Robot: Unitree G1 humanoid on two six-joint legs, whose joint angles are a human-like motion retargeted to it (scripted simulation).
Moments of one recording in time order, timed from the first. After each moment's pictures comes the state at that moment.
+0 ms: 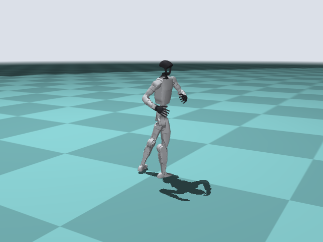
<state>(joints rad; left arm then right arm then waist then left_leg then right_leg) -0.62 0.36 -0.84 0.13 -0.07 -0.33 -0.03 0.43 -0.49 -0.28 -0.09 0.06 -0.16 -0.08 -0.65 0.19 0.08 0.36 0.21 1.18 -0.04 -0.10 -0.19 -0.09 0.19 0.47 -0.09 0.22 0.26</state>
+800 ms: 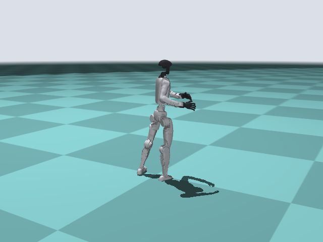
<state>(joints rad) -0.51 0.39 -0.82 0.14 -0.07 -0.32 -0.10 0.25 -0.62 0.00 -0.01 0.12 -0.19 -0.04 -0.31 0.08 -0.04 0.19 0.23 0.76 -0.01 -0.16 -0.20 -0.08 0.03 0.16 -0.04 0.09 0.26</state>
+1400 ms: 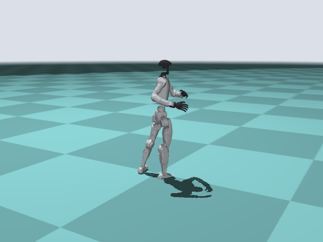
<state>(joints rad) -0.68 0.35 -0.94 0.09 -0.01 -0.41 -0.17 0.41 -0.52 -0.12 -0.07 0.03 -0.20 -0.02 -0.40 0.02 0.00 0.25 0.29 0.91 -0.02 -0.11 -0.21 -0.07 0.14 0.21 -0.09 0.17 0.26</state>
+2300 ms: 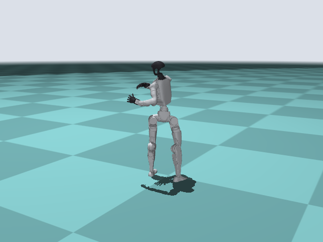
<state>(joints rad) 0.43 0.71 0.26 -0.25 -0.27 -0.37 -0.11 -0.81 -0.44 0.85 -0.22 0.02 -0.31 0.13 0.82 -0.37 -0.01 -0.14 -0.11 -0.34 -0.09 -0.04 -0.21 0.19 -0.32 -0.93 0.10 -0.09 0.20</state>
